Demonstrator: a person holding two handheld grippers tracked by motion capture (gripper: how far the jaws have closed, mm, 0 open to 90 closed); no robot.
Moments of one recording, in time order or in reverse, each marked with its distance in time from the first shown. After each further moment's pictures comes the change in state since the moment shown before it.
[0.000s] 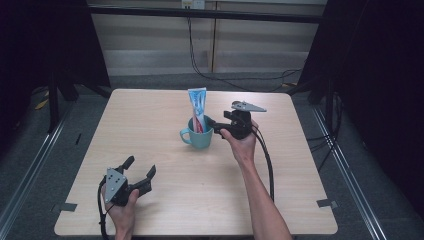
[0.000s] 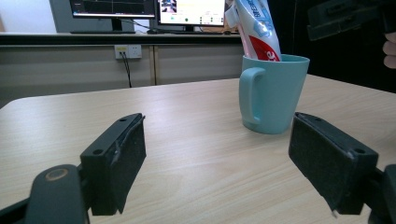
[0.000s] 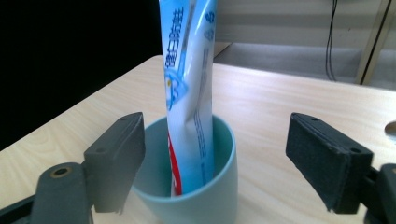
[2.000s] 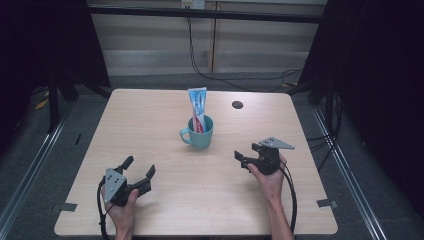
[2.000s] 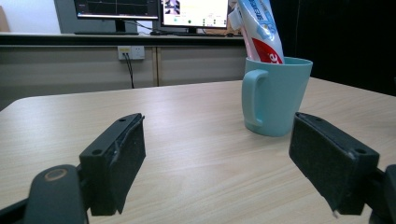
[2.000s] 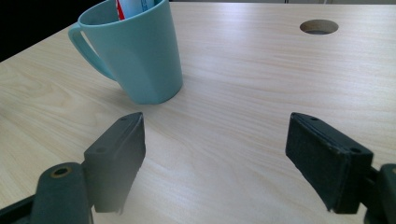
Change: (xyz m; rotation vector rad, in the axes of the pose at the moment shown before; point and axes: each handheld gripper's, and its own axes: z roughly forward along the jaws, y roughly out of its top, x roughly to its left) left arm 0.000 0.000 0.000 -0.011 0.008 -0.012; right arm -0.018 -0.085 -0.089 0.083 -0.145 0.005
